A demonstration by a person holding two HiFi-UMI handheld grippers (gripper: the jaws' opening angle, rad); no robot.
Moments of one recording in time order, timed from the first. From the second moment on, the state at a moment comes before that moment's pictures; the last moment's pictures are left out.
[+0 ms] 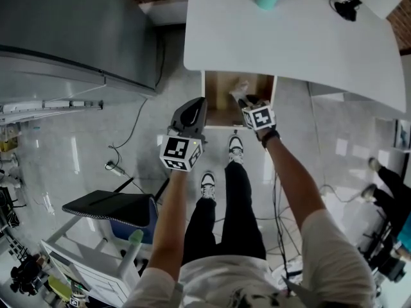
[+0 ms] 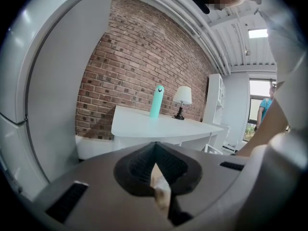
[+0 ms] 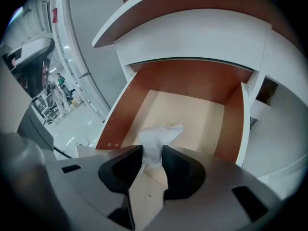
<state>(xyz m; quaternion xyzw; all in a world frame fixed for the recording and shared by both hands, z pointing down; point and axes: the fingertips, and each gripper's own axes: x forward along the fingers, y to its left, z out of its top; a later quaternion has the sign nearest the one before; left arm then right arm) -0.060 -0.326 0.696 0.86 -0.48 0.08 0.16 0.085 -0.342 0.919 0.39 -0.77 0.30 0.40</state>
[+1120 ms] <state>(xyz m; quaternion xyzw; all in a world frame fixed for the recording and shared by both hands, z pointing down) -0.035 -0.331 0.707 0.87 -0.45 0.09 0.18 0.095 -0.343 0.913 0.41 -0.78 0.29 0.39</state>
